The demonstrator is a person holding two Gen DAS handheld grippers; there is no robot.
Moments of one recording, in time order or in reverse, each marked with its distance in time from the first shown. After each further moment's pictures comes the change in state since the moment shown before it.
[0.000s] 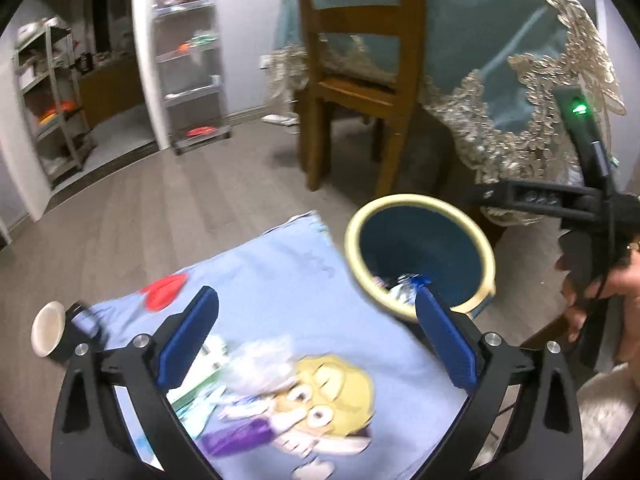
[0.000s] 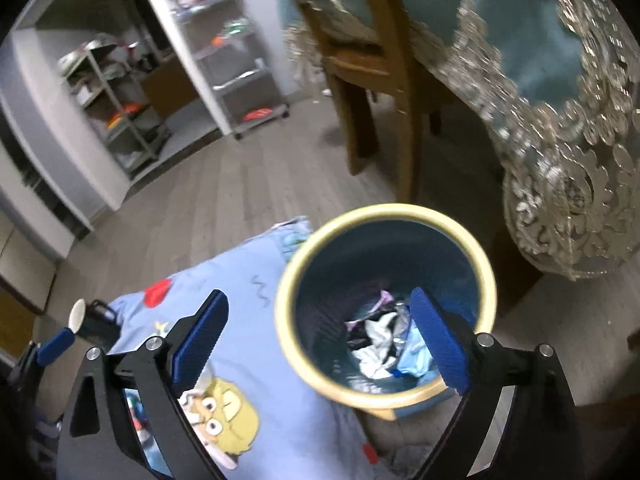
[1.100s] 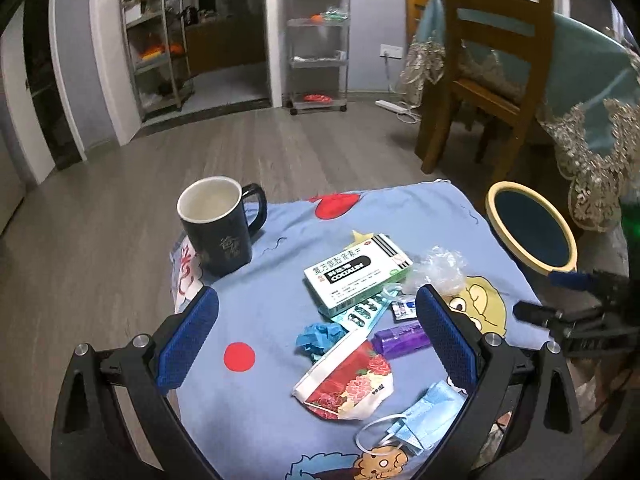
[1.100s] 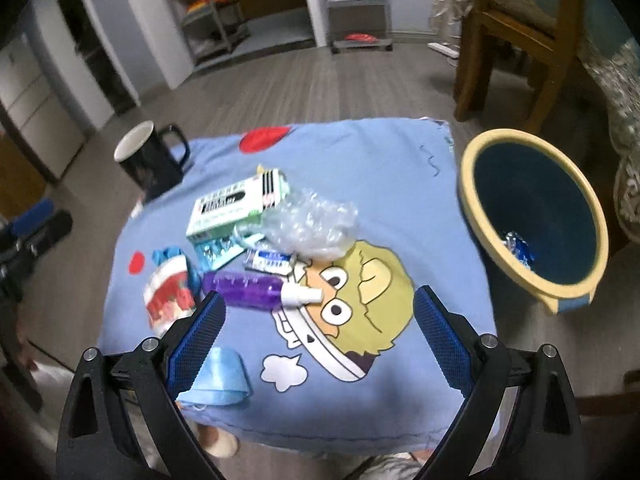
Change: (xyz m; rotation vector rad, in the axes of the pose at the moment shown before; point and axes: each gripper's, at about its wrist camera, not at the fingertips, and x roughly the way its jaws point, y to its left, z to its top) left arm -0.077 0.168 -0.112 -0.239 0.040 0.235; right arm 0.031 0.172 -0.150 -0.340 0.232 0.072
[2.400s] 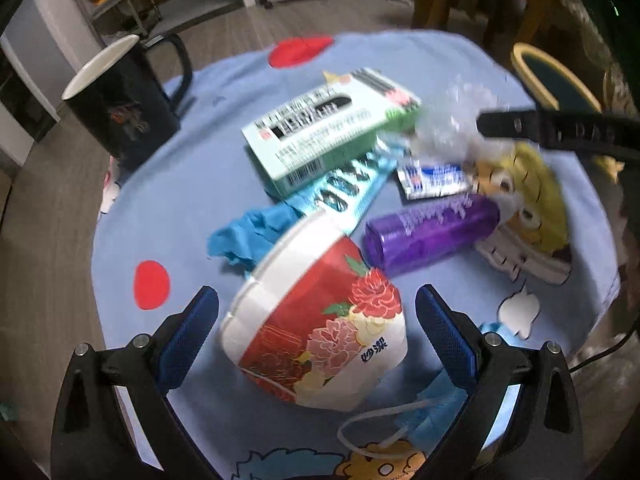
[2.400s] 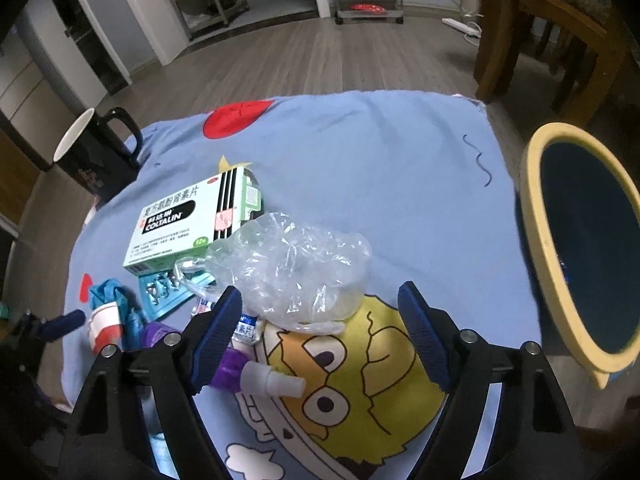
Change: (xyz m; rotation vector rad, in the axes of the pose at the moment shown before) left arm 0.119 -0.039 -0.071 0.128 0.389 0.030; right arm 0.108 -0.013 0.043 -0.013 0.094 0.011
